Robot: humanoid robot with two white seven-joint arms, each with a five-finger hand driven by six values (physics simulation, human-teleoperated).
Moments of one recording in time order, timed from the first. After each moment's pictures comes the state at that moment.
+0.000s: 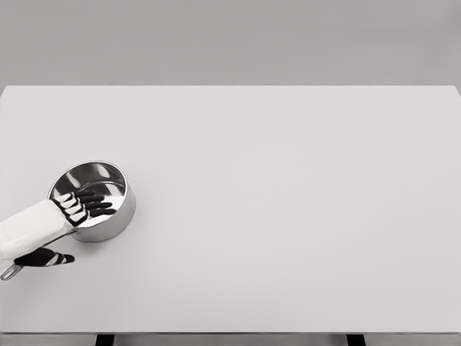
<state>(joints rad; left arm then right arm) 0.31 1.09 -0.12 -1.80 -0.37 -0.61 -0.01 0.06 0.00 -0.08 0.05 -0.27 -0.07 0.21</state>
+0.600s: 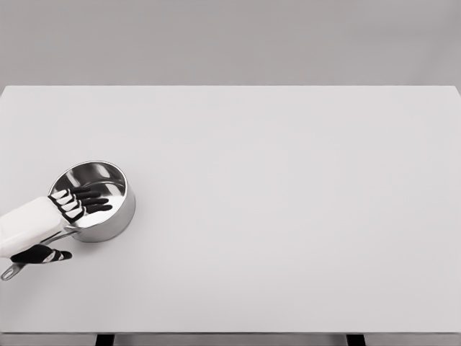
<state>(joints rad) 0.32 1.08 -0.09 -1.80 -0.38 -0.61 -0.01 0.06 0.00 -0.08 0.05 -0.27 -0.07 0.21</state>
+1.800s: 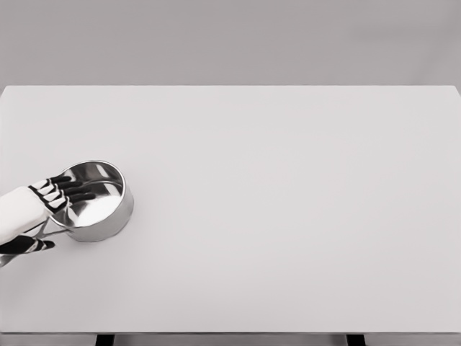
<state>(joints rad) 0.36 1.08 0.02 -1.78 -0.42 -0.61 -0.01 0.06 0.00 -0.08 0.05 -0.27 -0.07 0.21</state>
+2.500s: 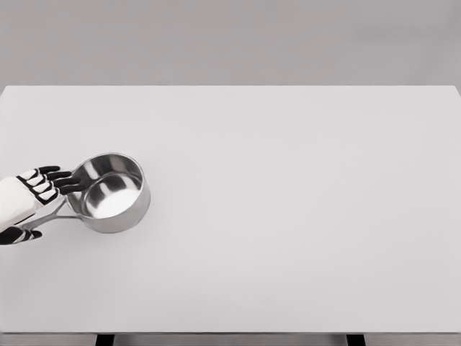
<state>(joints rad) 0.36 1.08 0.08 -1.78 -0.49 -0.61 -0.01 0.06 0.00 -0.08 0.05 -0.27 -0.07 0.21</state>
